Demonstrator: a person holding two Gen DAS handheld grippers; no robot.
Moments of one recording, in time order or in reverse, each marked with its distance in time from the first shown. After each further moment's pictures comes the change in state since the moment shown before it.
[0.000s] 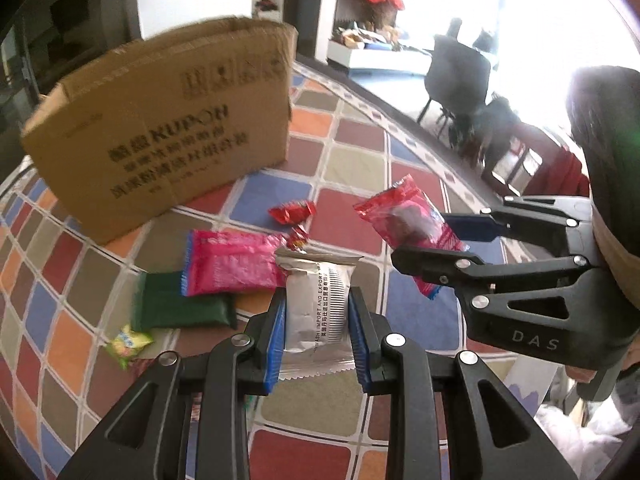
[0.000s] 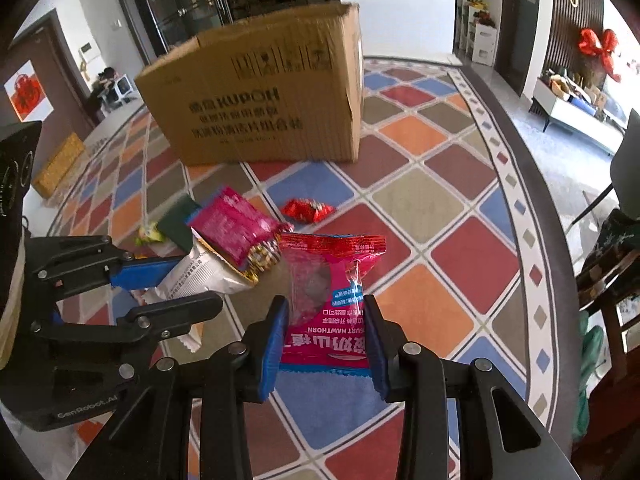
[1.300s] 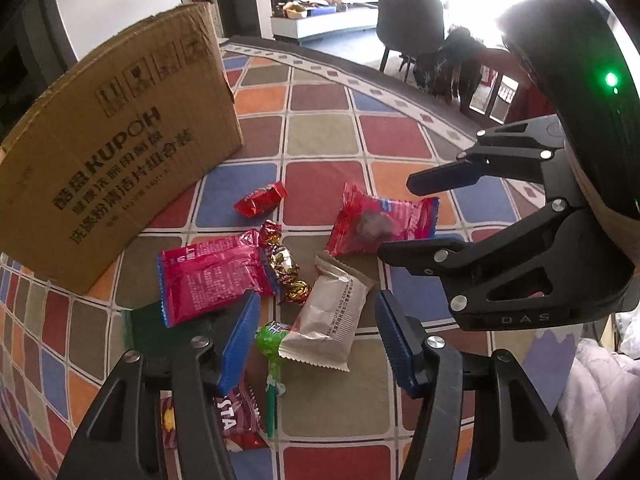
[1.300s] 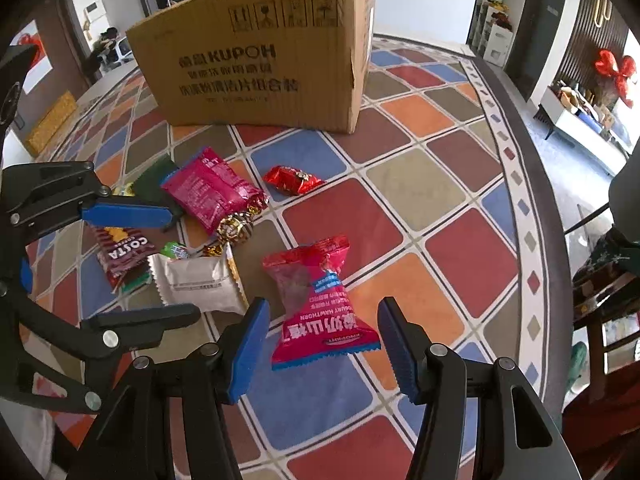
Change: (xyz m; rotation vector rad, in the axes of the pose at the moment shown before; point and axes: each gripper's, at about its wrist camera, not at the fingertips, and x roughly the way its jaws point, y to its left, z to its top) left arm 0.037 -0.016 -0.001 0.270 0.132 -0.025; right arm 0.029 -0.006 -0.003 -0.104 0.108 -0.050
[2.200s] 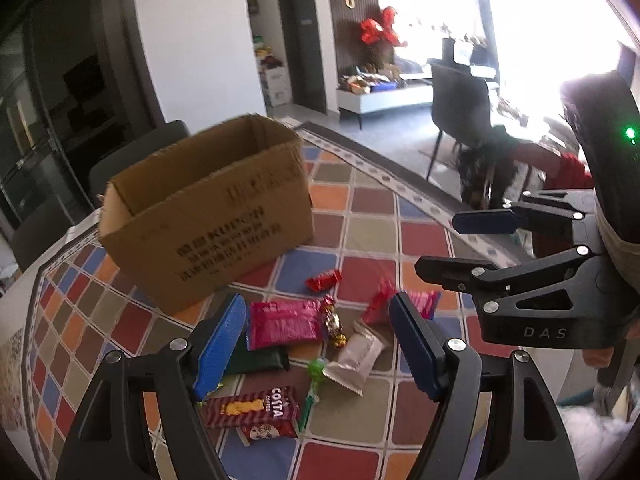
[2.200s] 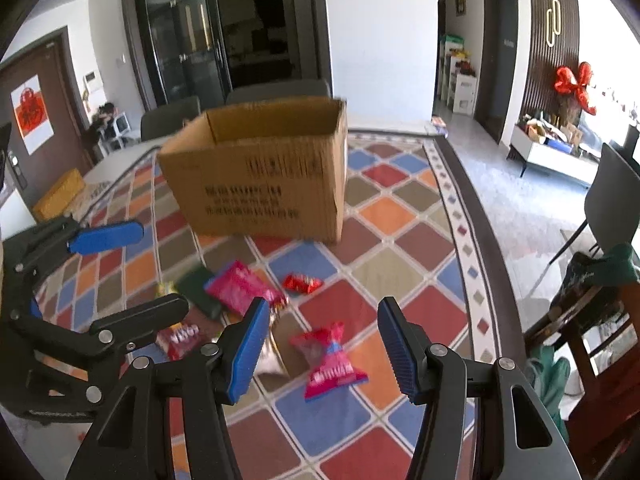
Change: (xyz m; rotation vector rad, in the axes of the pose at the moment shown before) left arm -0.091 -0.005 0.003 -0.129 -0.278 0.194; right arm -0.092 0.003 0.013 0.096 -0.284 -0.027
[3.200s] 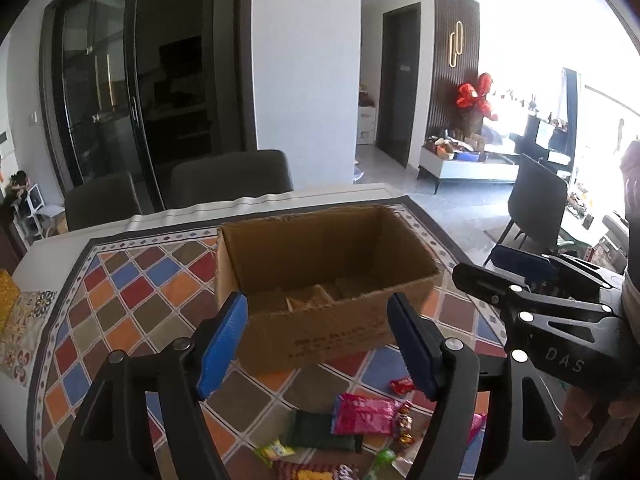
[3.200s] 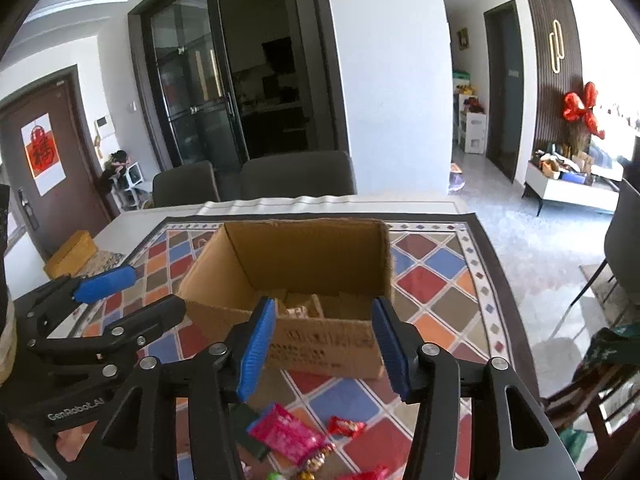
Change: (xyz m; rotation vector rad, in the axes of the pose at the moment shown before) left arm -0.029 0.110 0.067 -0.314 -0.150 0.188; right arm 0.013 0.033 0.119 0.031 -0.192 0.054
